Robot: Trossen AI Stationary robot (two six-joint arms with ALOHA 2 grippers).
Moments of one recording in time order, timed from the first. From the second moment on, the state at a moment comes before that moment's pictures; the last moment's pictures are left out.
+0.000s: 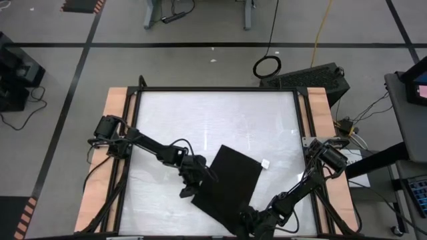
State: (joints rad) left arm -0.22 1.84 0.88 0.08 0.63 -0.38; right arm 0.86 2.06 1.08 0.34 0.36 1.55
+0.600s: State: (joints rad) left arm -0.23 1.83 0.88 0.00 0.59 -0.33; right arm 0.84 2.06 1.08 0.33 0.28 1.61
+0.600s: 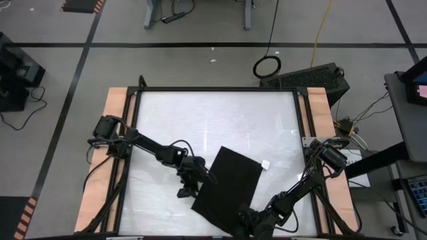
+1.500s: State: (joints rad) left arm -0.42 1.77 0.91 0.02 0.44 0.12; right arm 0.82 2.06 1.08 0.32 0.25 1.64
